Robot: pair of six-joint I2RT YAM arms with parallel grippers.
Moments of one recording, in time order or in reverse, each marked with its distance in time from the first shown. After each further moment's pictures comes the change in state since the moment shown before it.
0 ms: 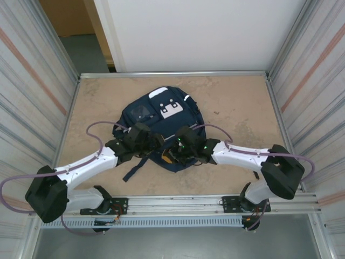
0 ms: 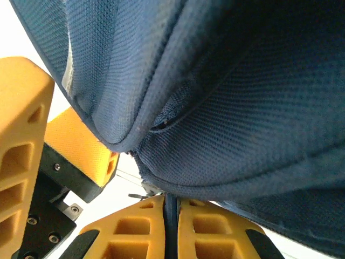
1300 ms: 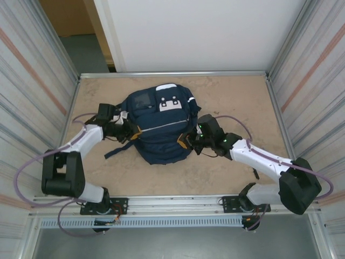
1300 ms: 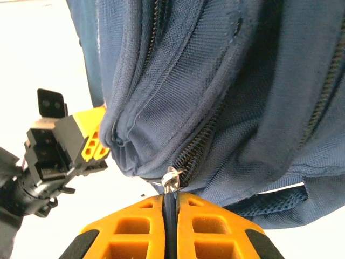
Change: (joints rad) left arm 0.639 0.264 0.197 -0.194 0.658 0.507; right arm -0.234 -0.206 -0.046 -0.087 0.010 -0.121
